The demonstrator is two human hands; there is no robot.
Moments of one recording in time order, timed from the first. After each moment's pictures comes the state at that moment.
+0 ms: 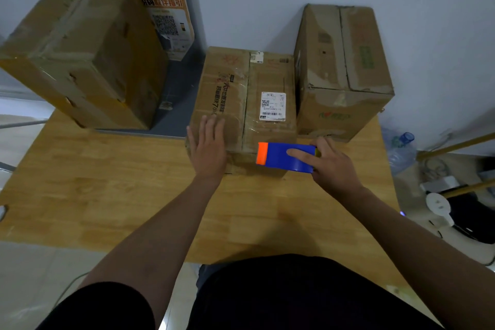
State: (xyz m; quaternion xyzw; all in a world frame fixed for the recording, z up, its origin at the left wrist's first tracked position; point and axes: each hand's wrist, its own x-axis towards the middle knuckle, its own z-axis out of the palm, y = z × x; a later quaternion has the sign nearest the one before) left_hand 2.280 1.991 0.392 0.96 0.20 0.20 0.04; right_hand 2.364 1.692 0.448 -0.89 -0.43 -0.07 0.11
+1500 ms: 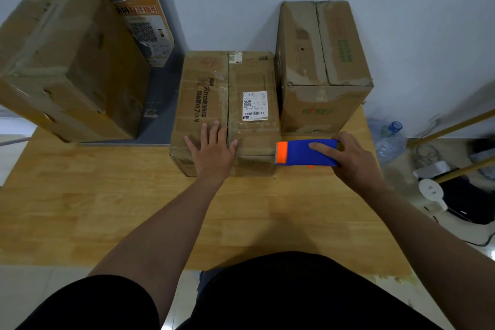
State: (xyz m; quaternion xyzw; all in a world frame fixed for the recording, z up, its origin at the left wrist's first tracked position) left_hand 2.309 1.951 0.403 0.97 0.22 -0.02 0.07; right_hand 2.393 1.611 0.441 -0.91 -0.39 -0.08 0.13
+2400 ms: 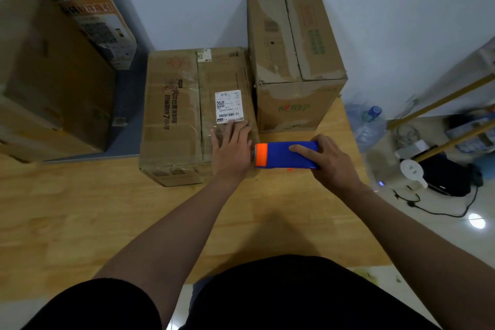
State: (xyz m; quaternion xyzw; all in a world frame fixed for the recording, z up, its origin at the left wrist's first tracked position) left_hand 2.365 1.872 0.393 0.99 0.06 0.04 0.12; right_hand 2.400 1.606 0.421 -0.91 -0.37 -0.08 0.17
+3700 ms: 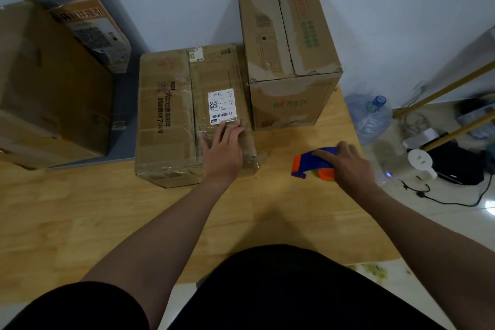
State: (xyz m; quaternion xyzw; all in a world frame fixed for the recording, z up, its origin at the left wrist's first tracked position) left_hand 2.362 1.878 0.395 0.99 0.08 0.02 0.15; right_hand 2.406 1.552 0.385 -0.97 -0.22 0.03 0.03
